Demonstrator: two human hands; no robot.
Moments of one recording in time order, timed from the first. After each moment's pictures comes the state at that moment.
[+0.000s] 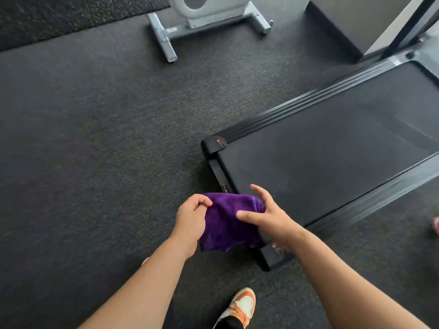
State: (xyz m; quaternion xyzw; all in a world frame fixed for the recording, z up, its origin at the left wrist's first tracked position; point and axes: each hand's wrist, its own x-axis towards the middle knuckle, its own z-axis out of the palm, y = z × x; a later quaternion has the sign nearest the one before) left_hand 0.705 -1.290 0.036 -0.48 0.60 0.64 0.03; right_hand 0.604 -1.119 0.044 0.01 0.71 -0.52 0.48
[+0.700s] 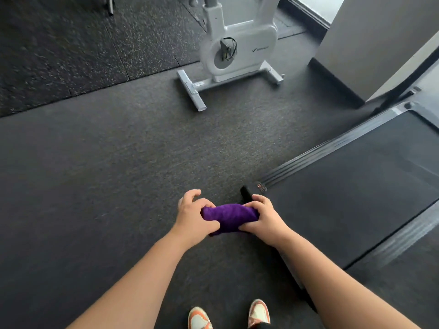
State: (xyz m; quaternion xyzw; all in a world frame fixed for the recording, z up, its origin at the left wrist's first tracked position) left_hand 0.719 -1.620 0.154 -0.27 0.84 0.47 0.10; right_hand 0.622 -1.428 0.151 -0.14 0.85 -0.37 0.34
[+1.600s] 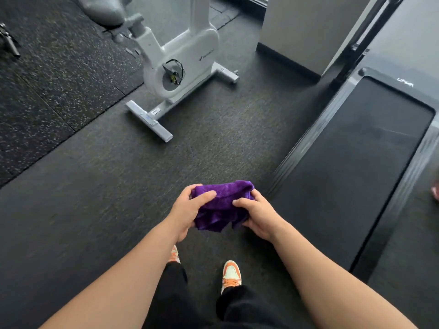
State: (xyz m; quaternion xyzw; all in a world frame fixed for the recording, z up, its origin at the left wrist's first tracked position) left_hand 0.430 -1.764 0.211 -0.31 0.61 0.70 0.22; right_hand 0.413 -1.567 0.199 0.20 0.53 -0.76 0.32
